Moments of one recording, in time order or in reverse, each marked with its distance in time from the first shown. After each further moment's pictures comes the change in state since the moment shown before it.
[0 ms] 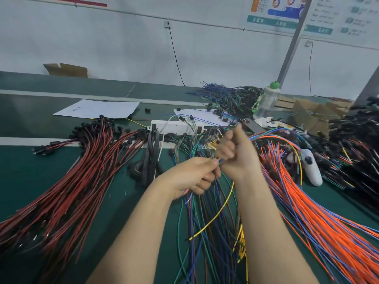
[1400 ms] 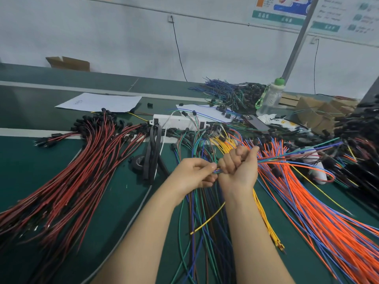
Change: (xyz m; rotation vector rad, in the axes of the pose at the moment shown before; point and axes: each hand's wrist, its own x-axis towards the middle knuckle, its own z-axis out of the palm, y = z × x) left_hand 0.003 -0.027 0.008 -0.117 0.321 0.106; right_hand -0.016 0.036 -0.026 0.171 0.156 -0.257
